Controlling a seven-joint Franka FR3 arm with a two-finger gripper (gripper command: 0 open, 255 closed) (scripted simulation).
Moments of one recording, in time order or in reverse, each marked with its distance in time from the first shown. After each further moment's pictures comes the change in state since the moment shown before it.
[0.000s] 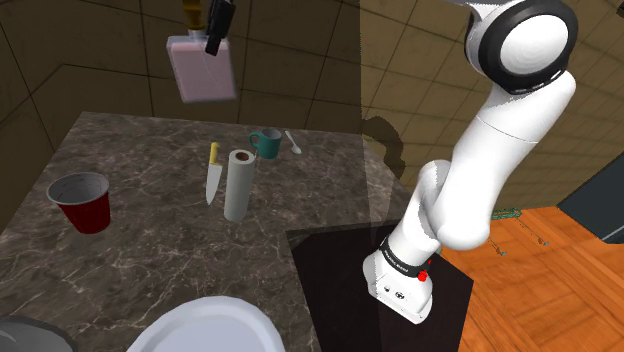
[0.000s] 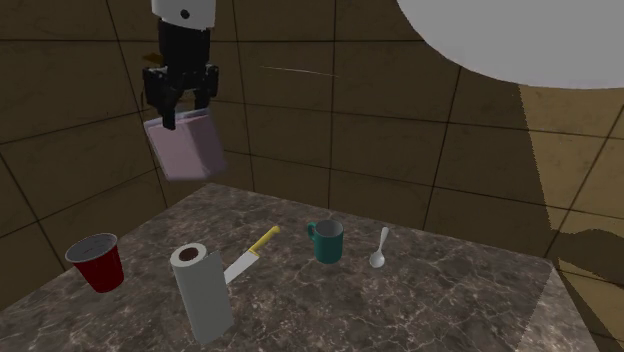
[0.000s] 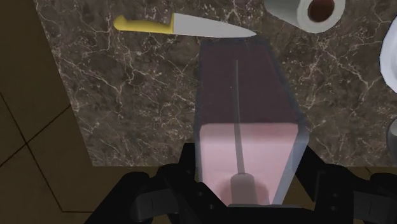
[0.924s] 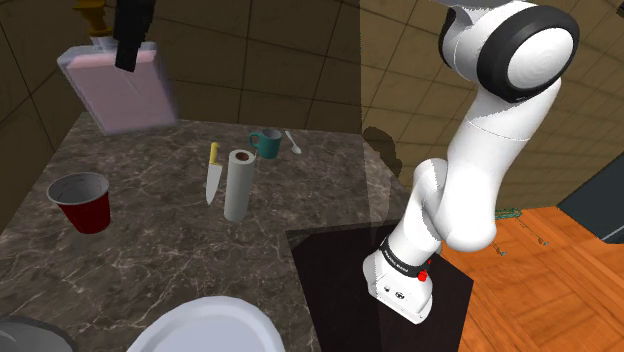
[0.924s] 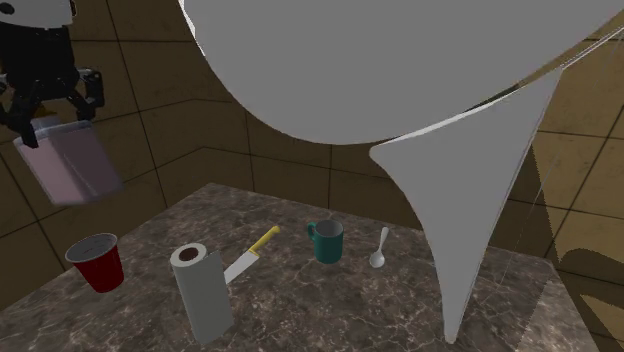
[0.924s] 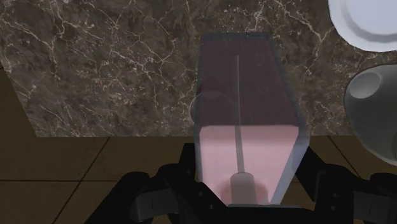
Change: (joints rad) arm 0.173 0.108 0.143 0.125 -0.072 0.028 0.326
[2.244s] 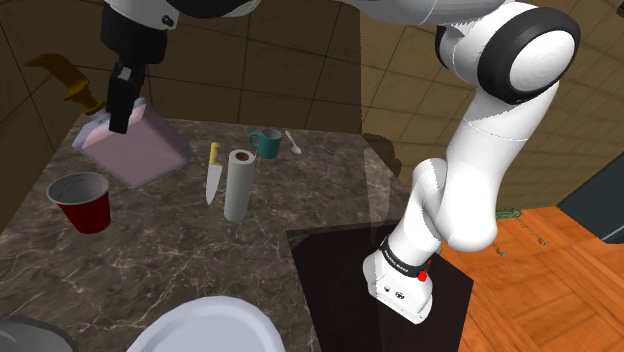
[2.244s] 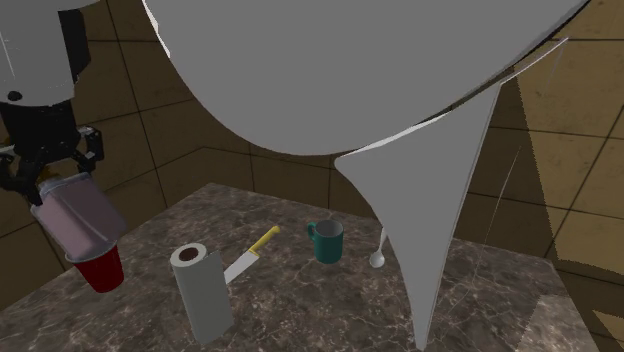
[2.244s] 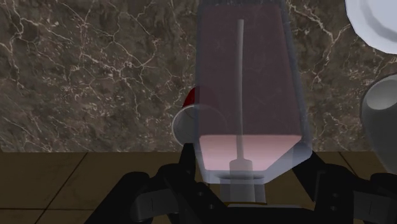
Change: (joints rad) arm 0.029 0.017 0.019 -0.219 -0.005 0.239 0.026
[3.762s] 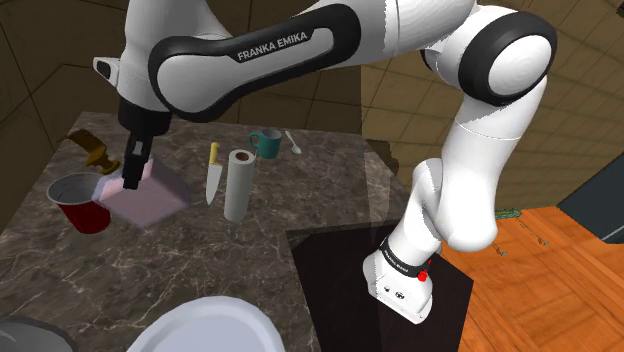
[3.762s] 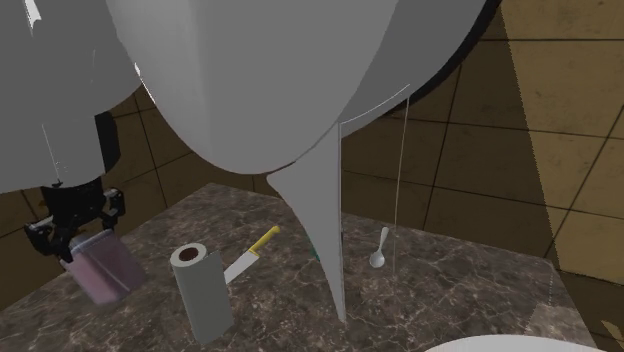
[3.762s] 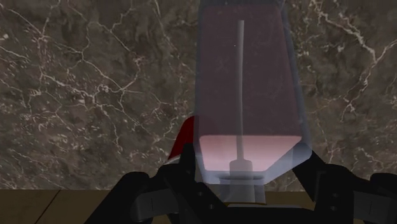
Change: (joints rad) arm 0.001 0.078 0.005 -0.212 0.022 0.289 -0.034
